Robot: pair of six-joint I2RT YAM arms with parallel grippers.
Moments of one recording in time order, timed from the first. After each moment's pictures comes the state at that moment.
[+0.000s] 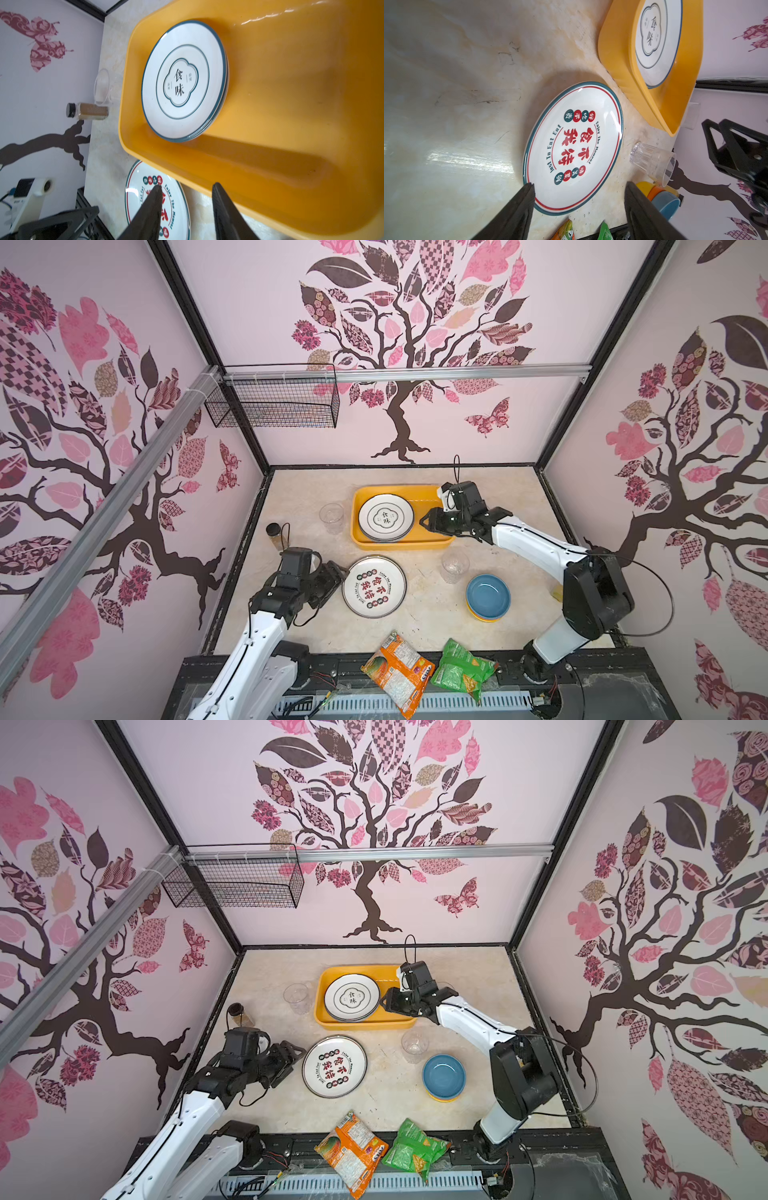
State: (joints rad) left arm -0.19 0.78 0.54 -0.70 0.34 -0.94; right arm 0.50 1.59 1.12 -0.29 -0.34 0.62
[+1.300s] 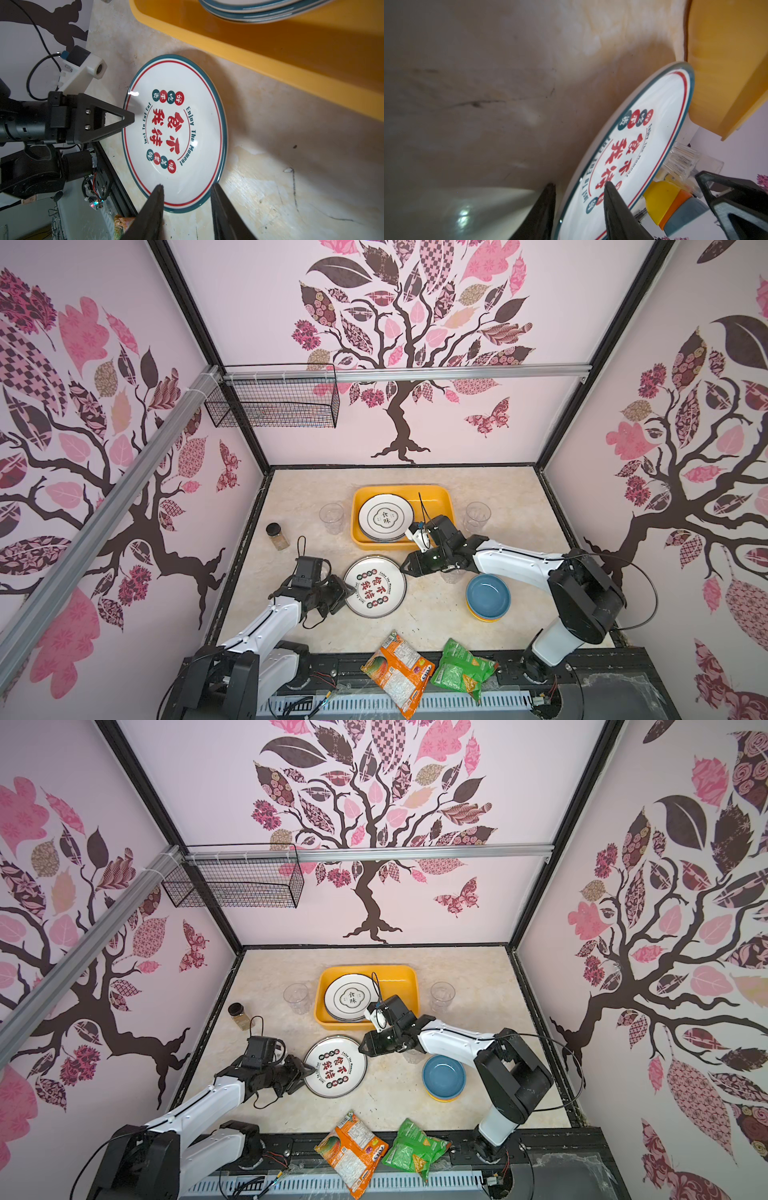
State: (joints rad) left arm -0.18 1.08 0.33 -0.33 0.49 -0.94; right arm 0.72 1.63 0.96 -0.22 -0.47 0.47
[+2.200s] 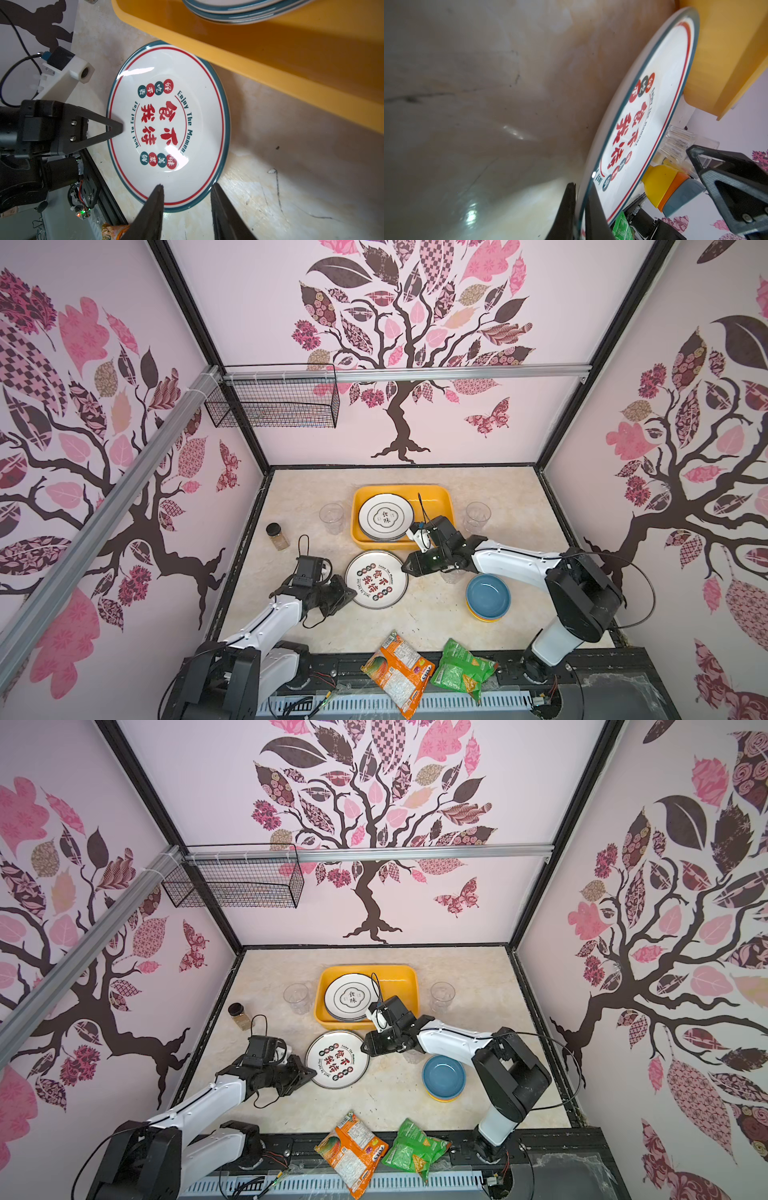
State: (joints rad) left arm -0.18 1.08 0.34 -0.34 0.54 -0.89; right arm 0.72 1.65 0.96 -0.23 -0.41 0.46
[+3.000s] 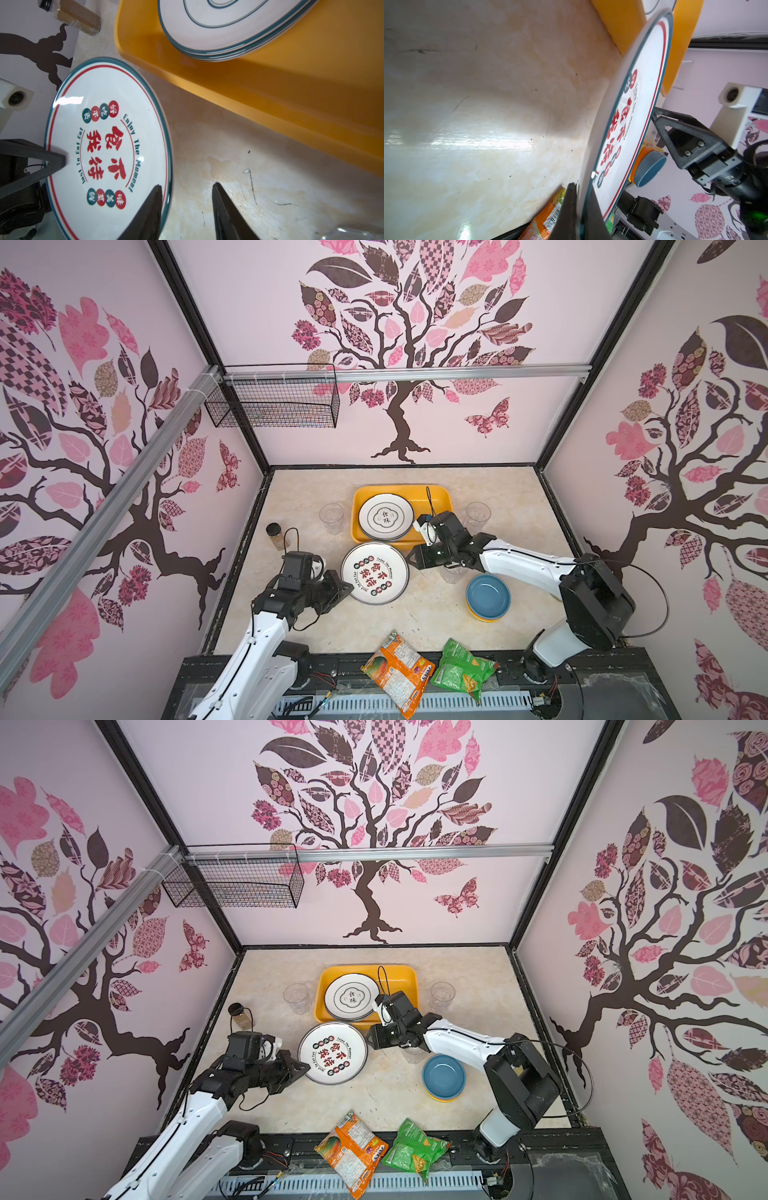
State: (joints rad) left arm -0.19 0.76 0.50 -0.68 0.58 -0.89; right arm 0.68 1.57 0.96 -0.24 -0.33 0.50
